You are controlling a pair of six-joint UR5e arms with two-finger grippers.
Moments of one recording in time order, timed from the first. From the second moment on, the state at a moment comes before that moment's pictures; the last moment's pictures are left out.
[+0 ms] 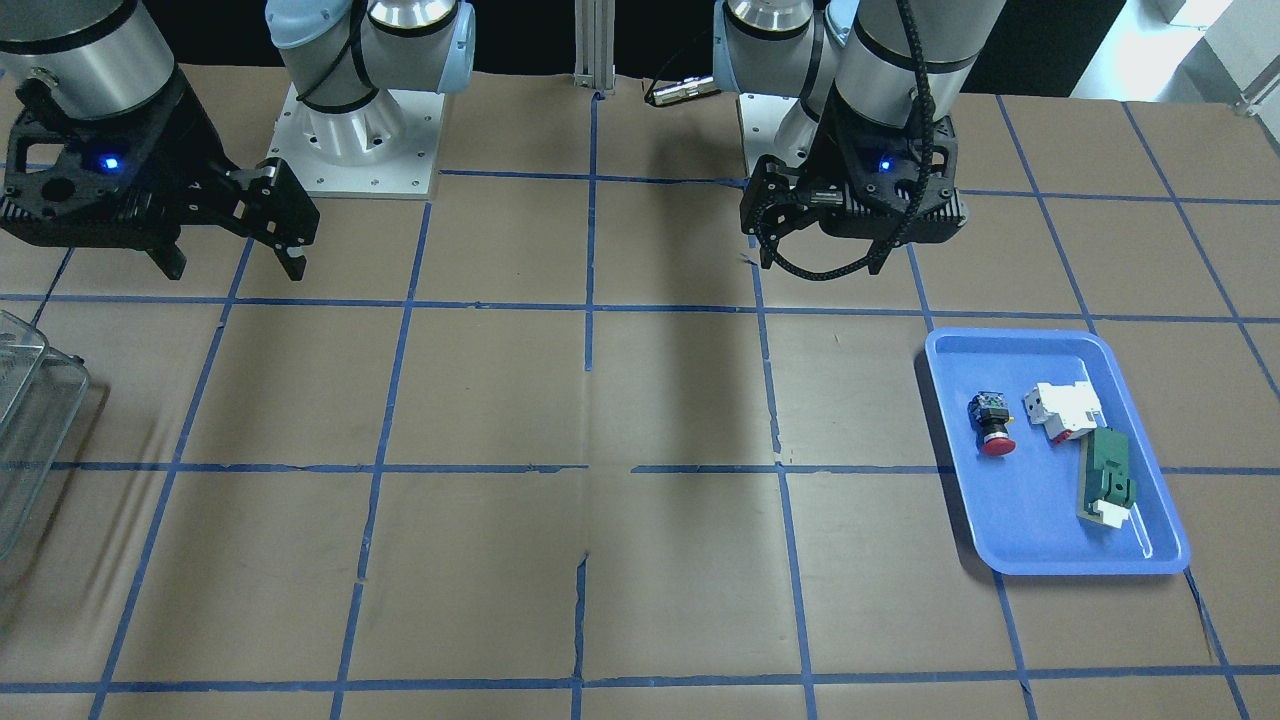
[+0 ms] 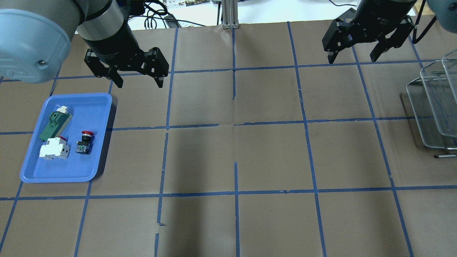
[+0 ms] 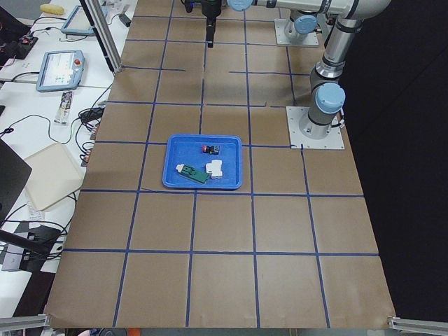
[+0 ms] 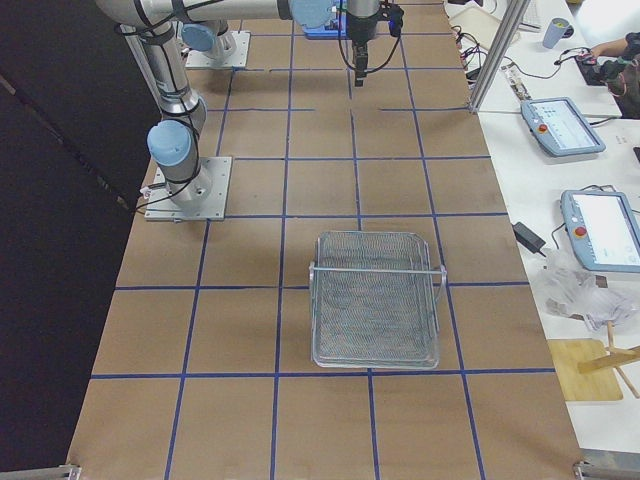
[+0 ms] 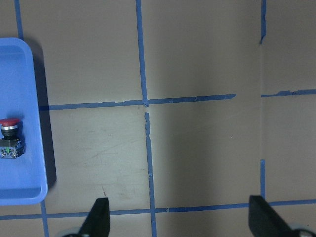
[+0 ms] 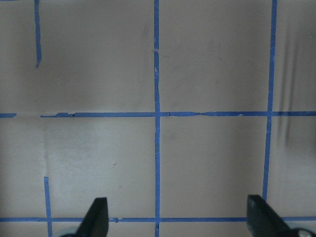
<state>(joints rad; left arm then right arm) -1.66 -1.61 -1.52 -1.57 1.58 -0.05 1.52 -1.52 1.46 -1.54 -1.56 -0.06</state>
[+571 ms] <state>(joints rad) -1.61 -1.61 -1.52 -1.57 1.58 0.00 1.52 -1.52 1.46 -1.54 -1.56 -0.06</state>
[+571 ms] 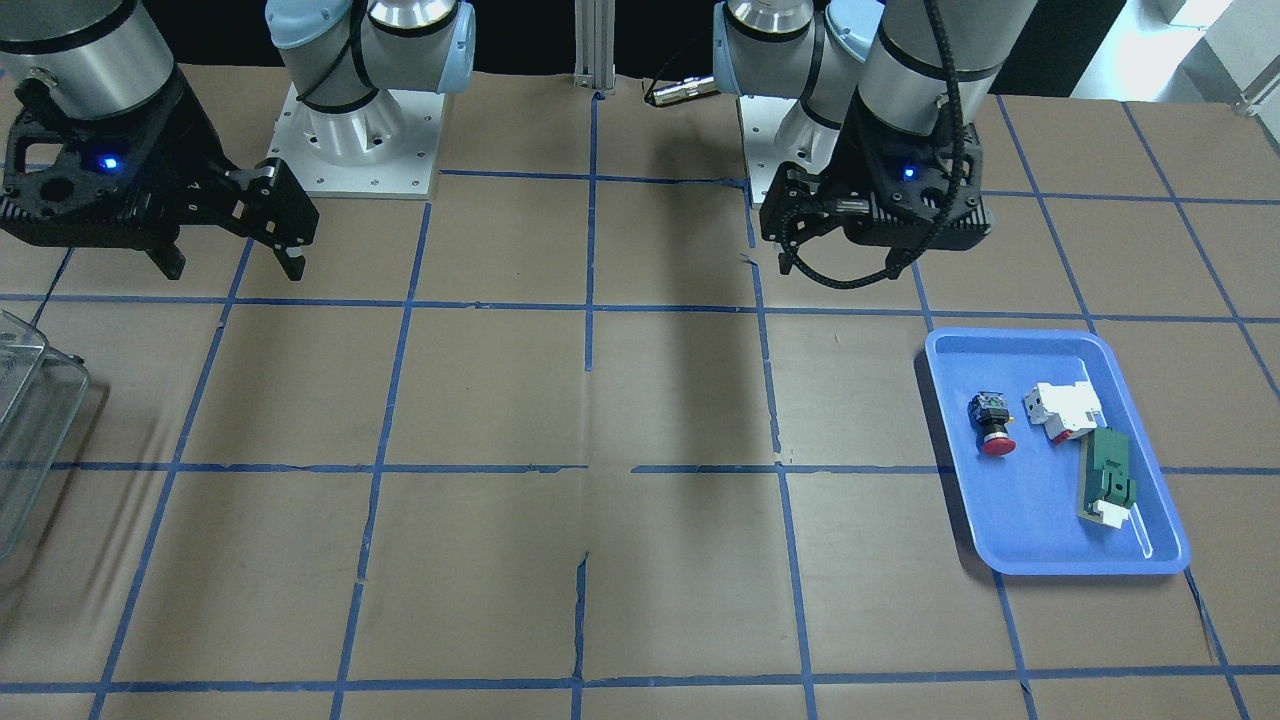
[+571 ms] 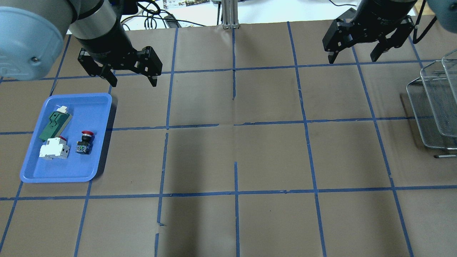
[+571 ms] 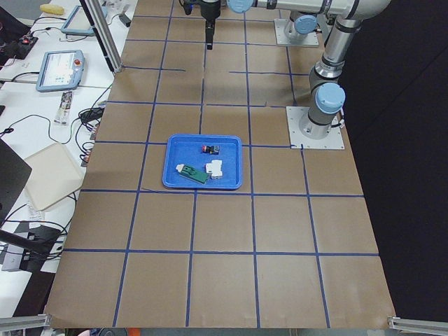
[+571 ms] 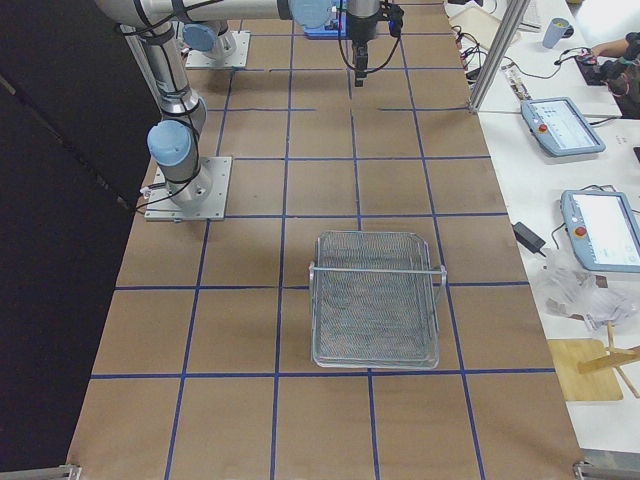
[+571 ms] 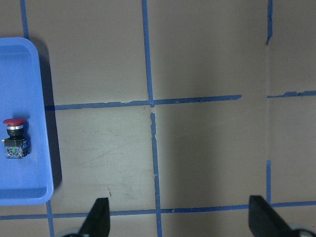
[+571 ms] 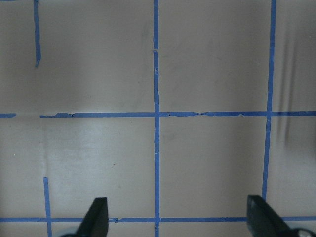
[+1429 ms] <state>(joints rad) -1.22 -1.64 -1.70 -1.29 1.56 0.46 1.52 -1.52 1.46 -1.54 -1.56 -0.06</state>
